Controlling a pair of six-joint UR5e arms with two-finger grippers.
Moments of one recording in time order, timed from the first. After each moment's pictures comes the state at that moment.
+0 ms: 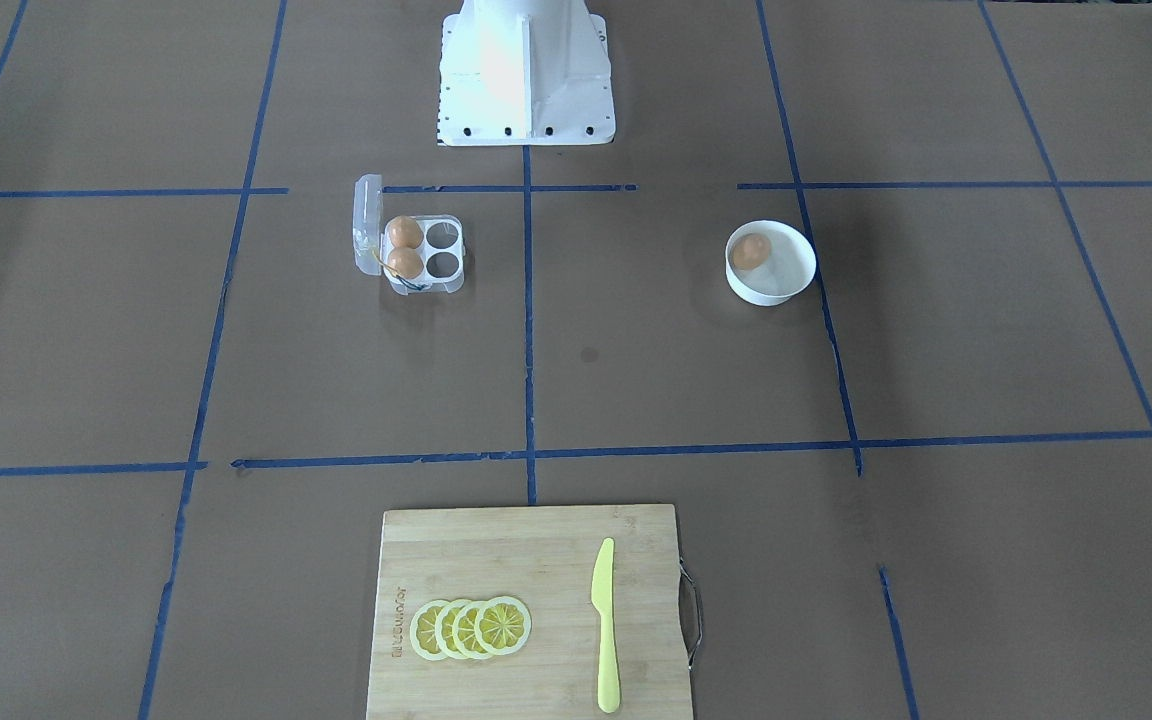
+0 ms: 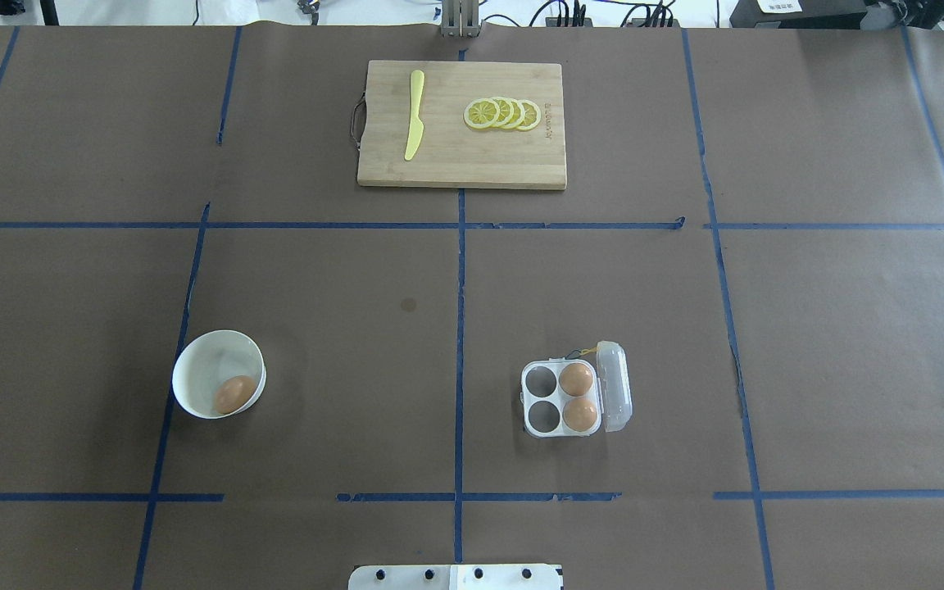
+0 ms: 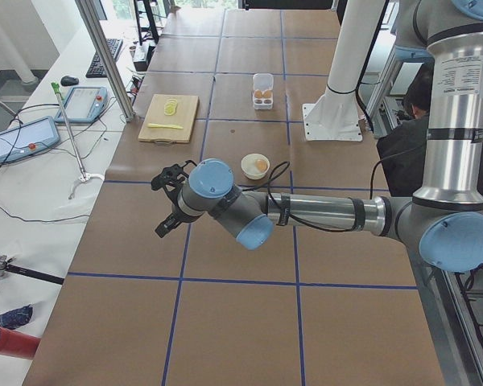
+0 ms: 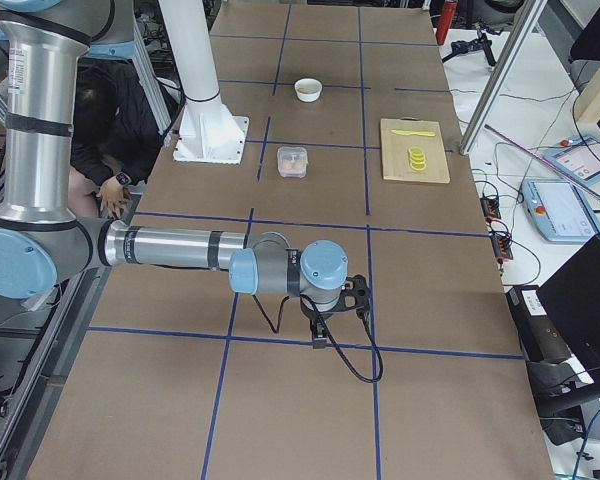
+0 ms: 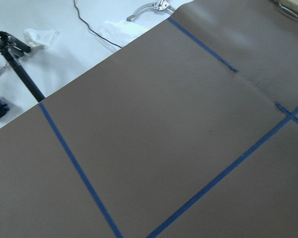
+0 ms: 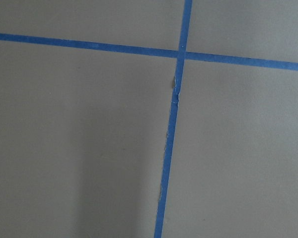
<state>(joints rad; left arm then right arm) -1.46 -1.56 -1.65 -2.32 -2.44 0.00 1.55 -1.72 1.69 -1.53 2.42 -0.08</state>
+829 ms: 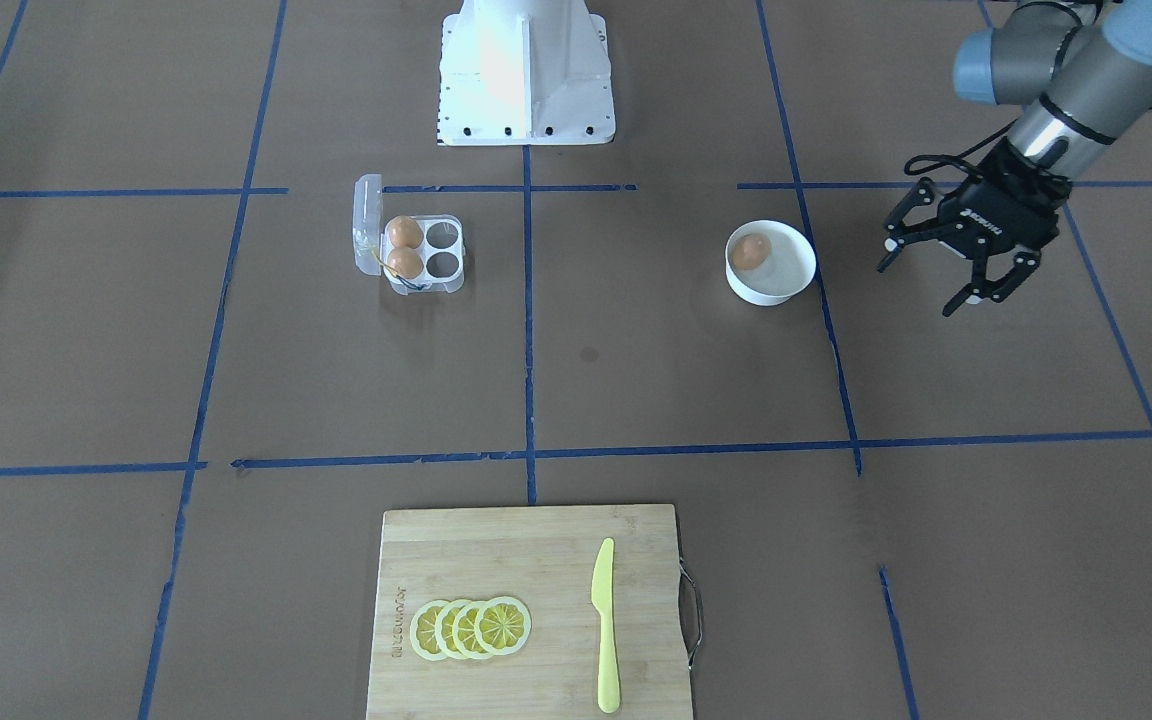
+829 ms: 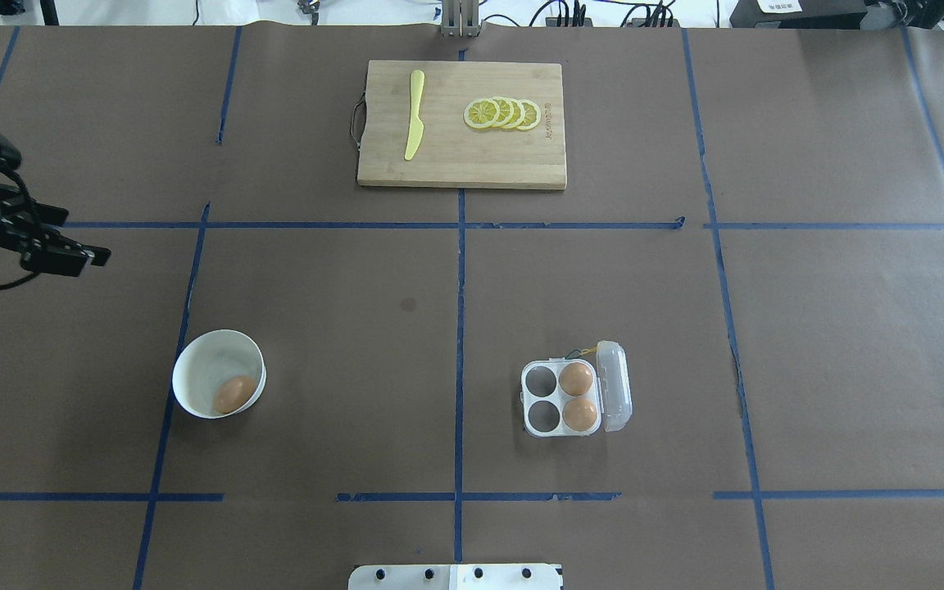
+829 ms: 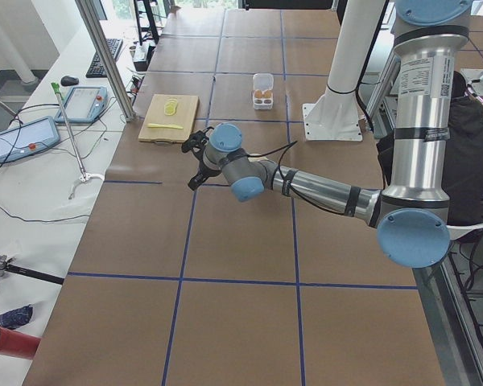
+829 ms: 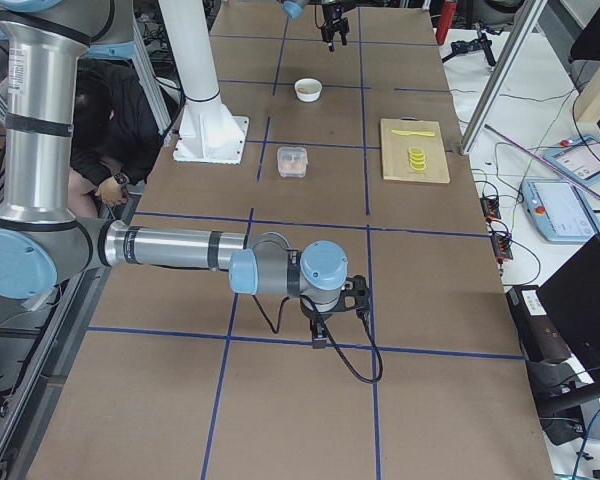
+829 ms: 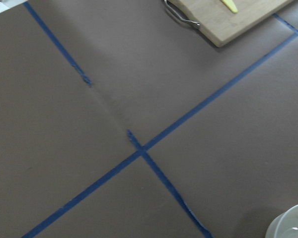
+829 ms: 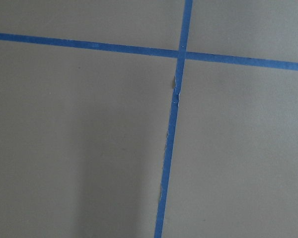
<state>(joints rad) -0.86 -1.56 -1.88 -2.34 -2.08 -0.43 1.54 -1.72 1.69 -1.53 2.42 -0.08</state>
